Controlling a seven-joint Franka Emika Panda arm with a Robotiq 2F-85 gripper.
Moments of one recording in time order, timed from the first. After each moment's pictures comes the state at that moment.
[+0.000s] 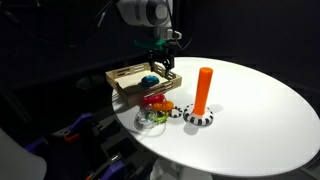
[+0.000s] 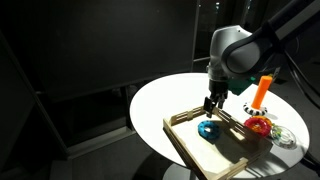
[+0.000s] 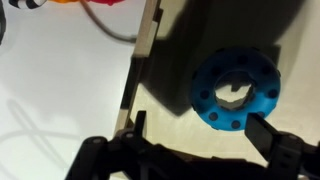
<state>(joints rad) 0.18 0.45 0.04 -2.05 -0.06 2.42 0.10</state>
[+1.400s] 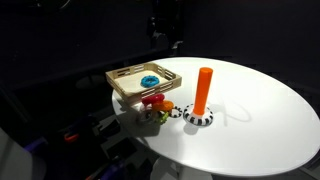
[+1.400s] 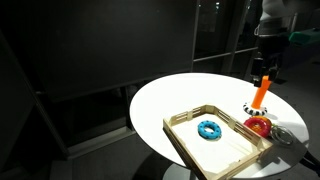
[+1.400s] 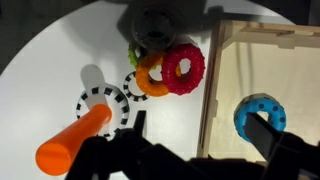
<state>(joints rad) 0.02 -0.04 0.00 -2.28 -0.02 2.07 0.09</state>
